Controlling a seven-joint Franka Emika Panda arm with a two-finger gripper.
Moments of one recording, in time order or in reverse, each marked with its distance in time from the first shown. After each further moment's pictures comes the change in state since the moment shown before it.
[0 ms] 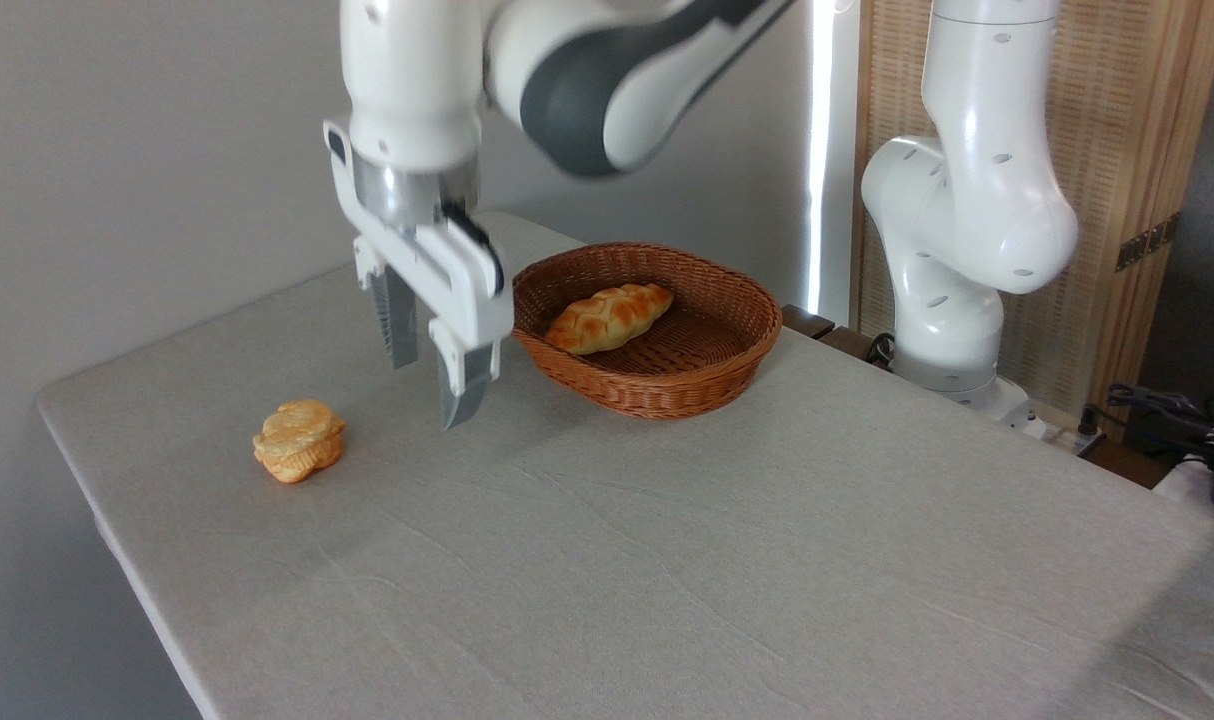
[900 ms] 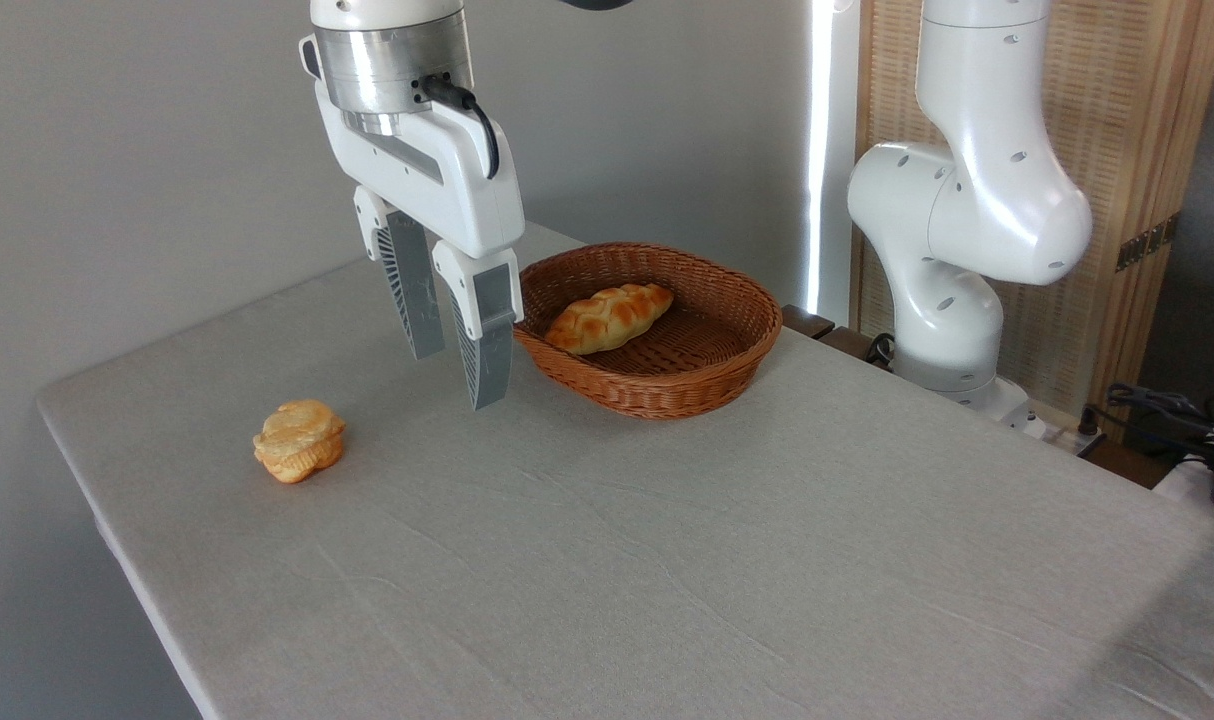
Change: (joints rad) arm 0.270 0.055 -0.199 0.262 0.225 -0.236 0.000
